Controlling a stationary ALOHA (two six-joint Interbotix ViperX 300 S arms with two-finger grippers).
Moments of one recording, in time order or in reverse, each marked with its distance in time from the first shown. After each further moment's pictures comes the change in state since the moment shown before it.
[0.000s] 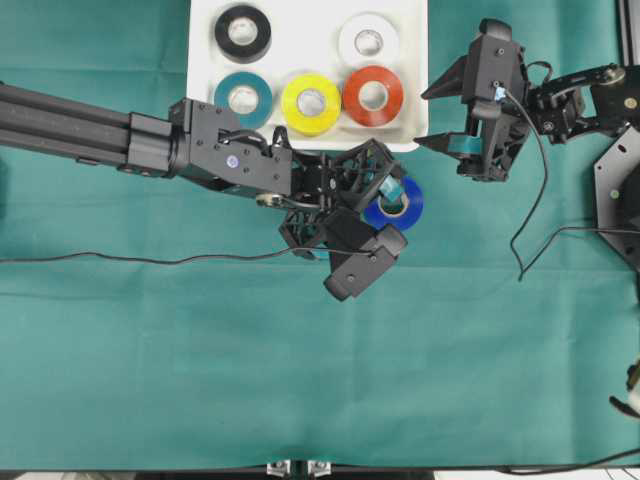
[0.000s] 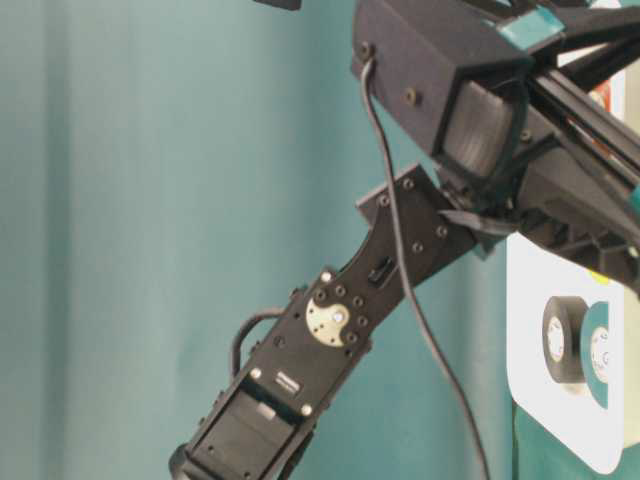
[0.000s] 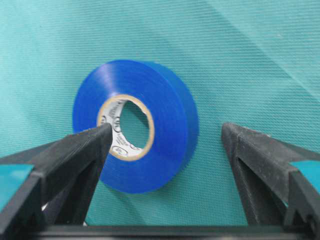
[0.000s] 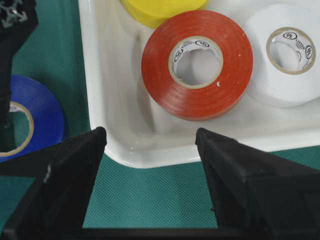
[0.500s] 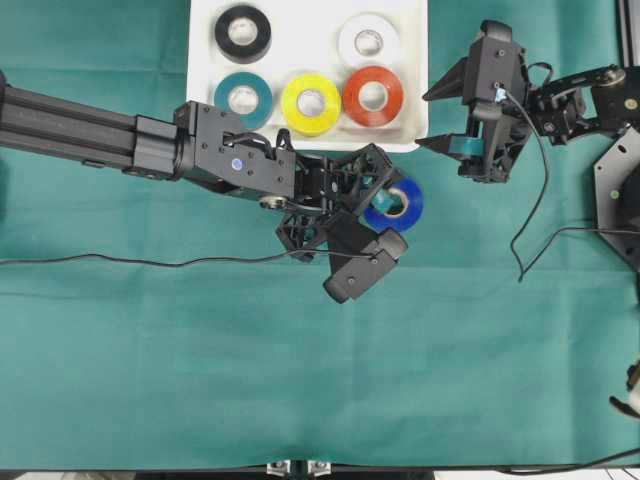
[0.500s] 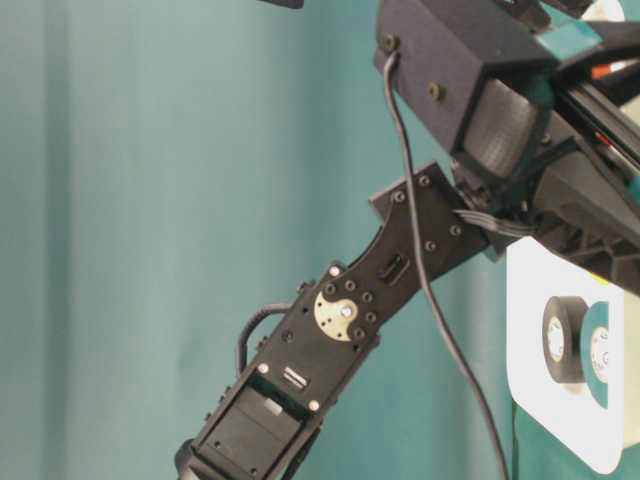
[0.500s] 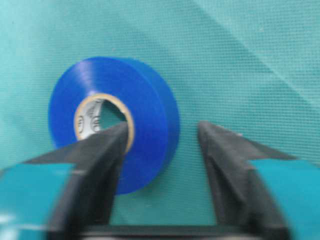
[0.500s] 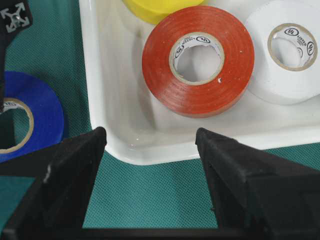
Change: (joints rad) left arm -0.003 0.011 -0.008 0.000 0.046 -0.002; right arm 0.000 0.000 0.003 0.002 0.000 0.000
